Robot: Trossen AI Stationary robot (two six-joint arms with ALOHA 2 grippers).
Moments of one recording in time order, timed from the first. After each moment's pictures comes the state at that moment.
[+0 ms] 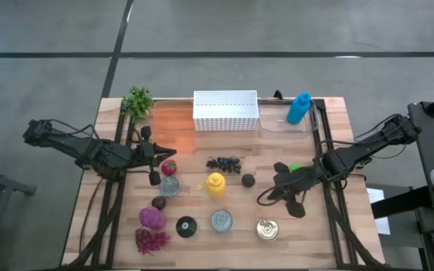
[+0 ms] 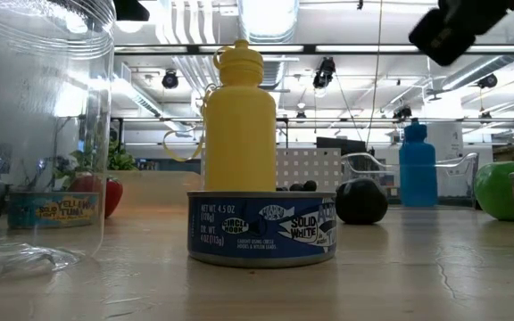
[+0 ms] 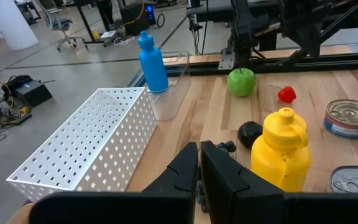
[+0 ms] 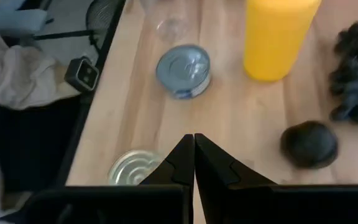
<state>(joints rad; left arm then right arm) -0.33 0.78 0.71 -0.29 -0.61 -0.03 0.44 1.08 0.79 -0.44 0.02 0.44</state>
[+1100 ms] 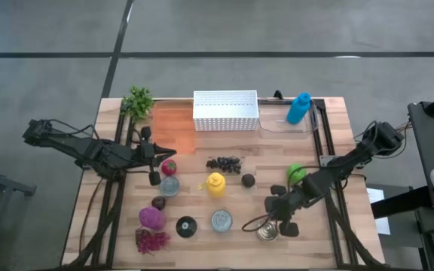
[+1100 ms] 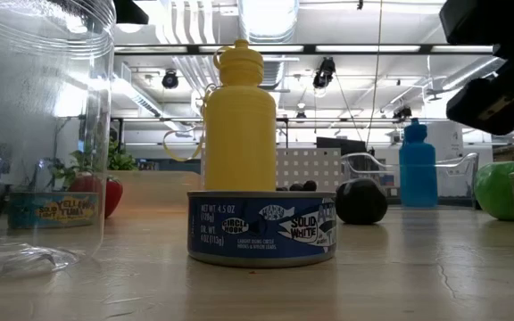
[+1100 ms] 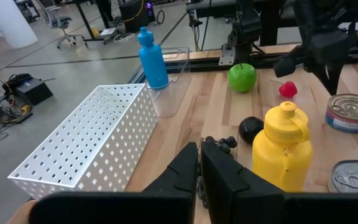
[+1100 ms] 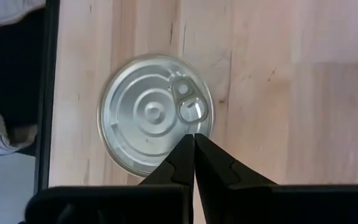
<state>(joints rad) -0.33 0.78 0.71 -0.31 -0.61 -0.03 0.56 1.44 0.79 -0.41 -0.09 0.62</state>
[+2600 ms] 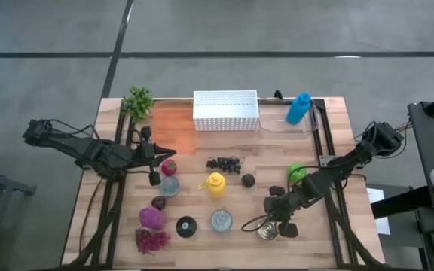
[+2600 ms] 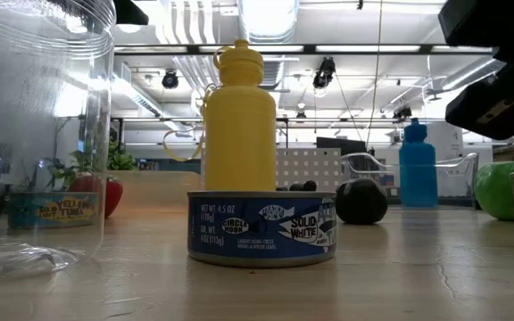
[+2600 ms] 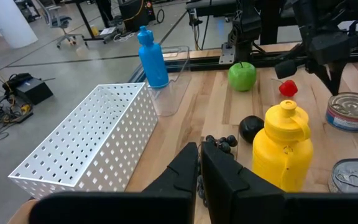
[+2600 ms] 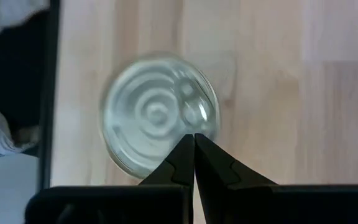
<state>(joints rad) -0.33 0.78 0.71 -0.31 -0.61 -0.03 0.56 1.44 0.78 -0.35 -0.10 0.62</state>
